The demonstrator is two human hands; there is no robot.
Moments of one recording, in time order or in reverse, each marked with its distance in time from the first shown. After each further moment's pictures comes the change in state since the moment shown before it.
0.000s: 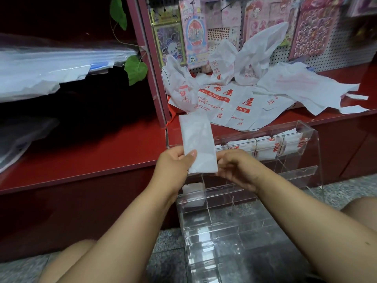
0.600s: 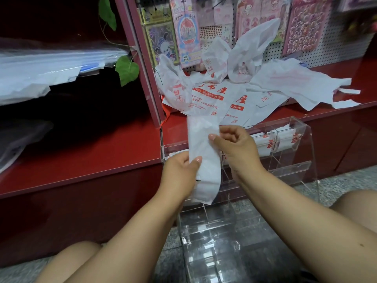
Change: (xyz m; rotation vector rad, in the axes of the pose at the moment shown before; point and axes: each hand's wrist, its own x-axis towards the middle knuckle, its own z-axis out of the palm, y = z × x) left_hand -0.007 -0.012 0.023 0.197 0.043 0.018; right_hand -0.002 -0.010 0.015 -0.086 0.486 -0.402
